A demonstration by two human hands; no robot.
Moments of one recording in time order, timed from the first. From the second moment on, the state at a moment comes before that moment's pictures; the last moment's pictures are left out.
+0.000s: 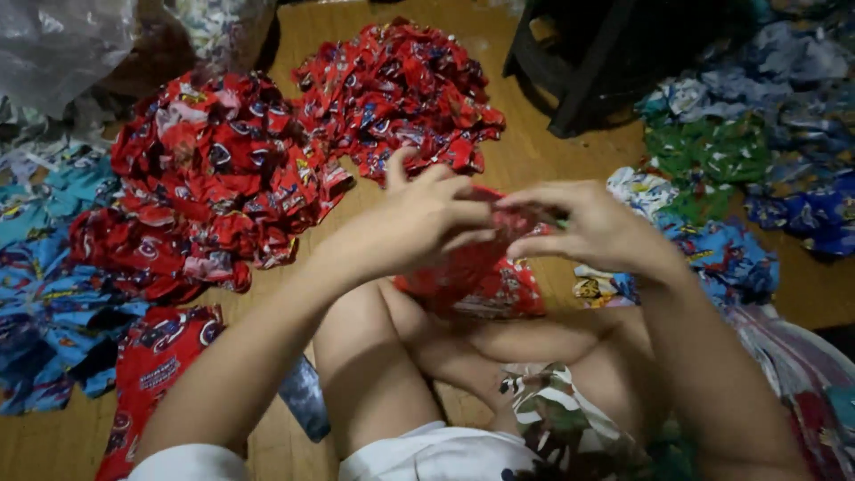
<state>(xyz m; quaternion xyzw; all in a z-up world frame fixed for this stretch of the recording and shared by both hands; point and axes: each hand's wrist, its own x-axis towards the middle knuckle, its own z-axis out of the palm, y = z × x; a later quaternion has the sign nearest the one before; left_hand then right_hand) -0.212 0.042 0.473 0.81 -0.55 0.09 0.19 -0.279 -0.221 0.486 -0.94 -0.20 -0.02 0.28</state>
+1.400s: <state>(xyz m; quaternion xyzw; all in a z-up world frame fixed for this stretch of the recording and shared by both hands) -0.290 0.269 0.284 0.46 -0.19 0.06 0.87 -0.367 -0.033 0.408 -0.72 -0.43 0.09 0.54</state>
